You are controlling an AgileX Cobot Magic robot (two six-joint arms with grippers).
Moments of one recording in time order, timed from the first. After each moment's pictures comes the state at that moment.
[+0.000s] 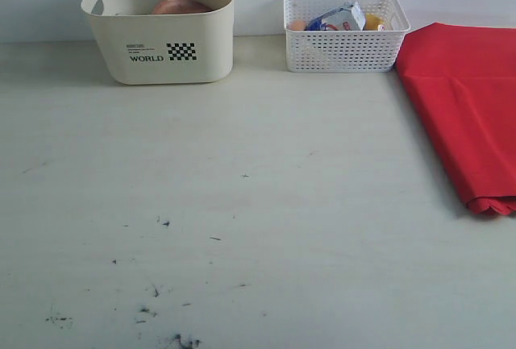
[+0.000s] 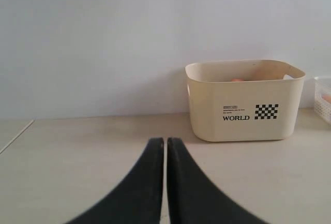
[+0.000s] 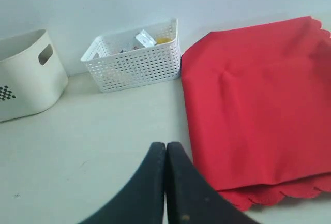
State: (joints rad) left arm -0.01 0.01 0.00 -0.06 0.08 0.11; right arm 0.05 0.21 -0.04 0.17 0.18 0.11
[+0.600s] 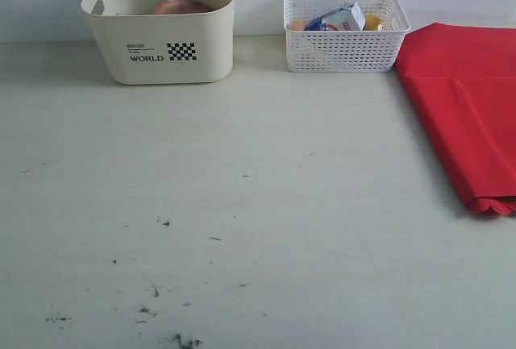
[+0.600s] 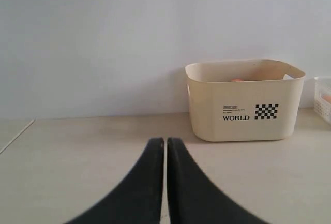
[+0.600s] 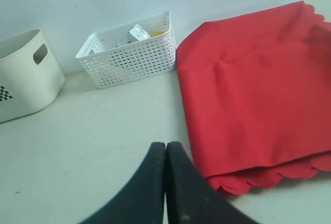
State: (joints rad) left arm -0.01 0.01 0.00 -0.06 0.08 0.11; right arm 0.05 0.12 0.00 0.07 0.24 0.25
